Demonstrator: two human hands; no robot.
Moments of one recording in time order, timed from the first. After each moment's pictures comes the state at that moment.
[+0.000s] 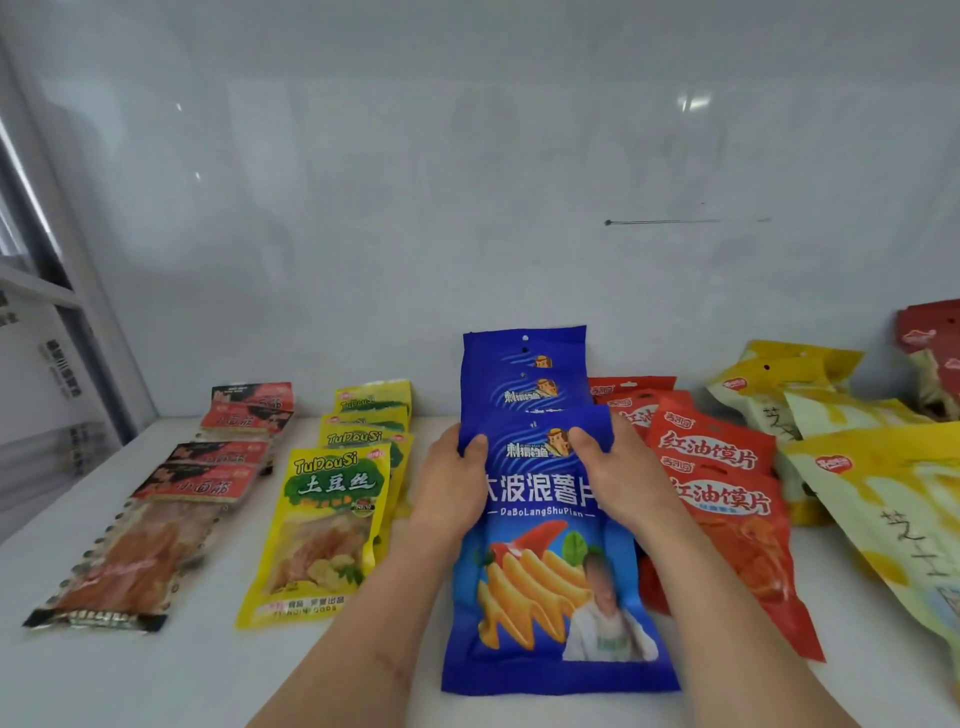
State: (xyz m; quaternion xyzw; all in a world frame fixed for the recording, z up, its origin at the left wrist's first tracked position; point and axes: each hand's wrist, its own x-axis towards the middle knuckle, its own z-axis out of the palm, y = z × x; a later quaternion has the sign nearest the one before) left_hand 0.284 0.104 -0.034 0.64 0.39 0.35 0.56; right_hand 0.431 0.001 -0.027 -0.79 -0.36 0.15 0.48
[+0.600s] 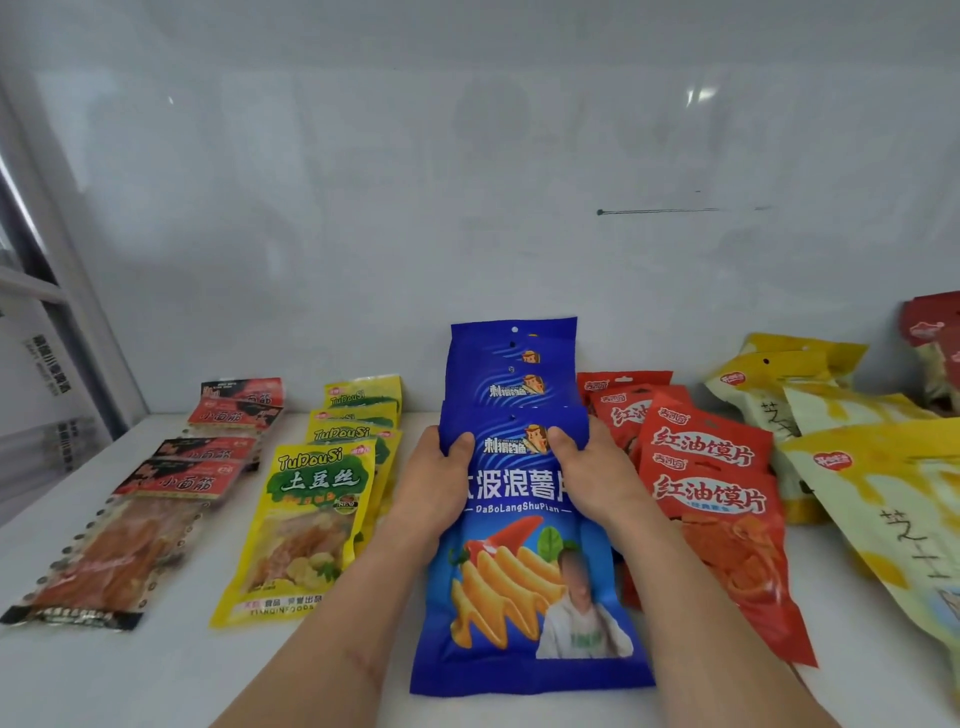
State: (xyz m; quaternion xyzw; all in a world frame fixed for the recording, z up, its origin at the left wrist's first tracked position) left_hand 0.285 0.110 -0.041 0.62 0.42 0.33 0.58; right_hand 0.436 0.020 -0.041 -0.76 -0.33 0.23 0.51
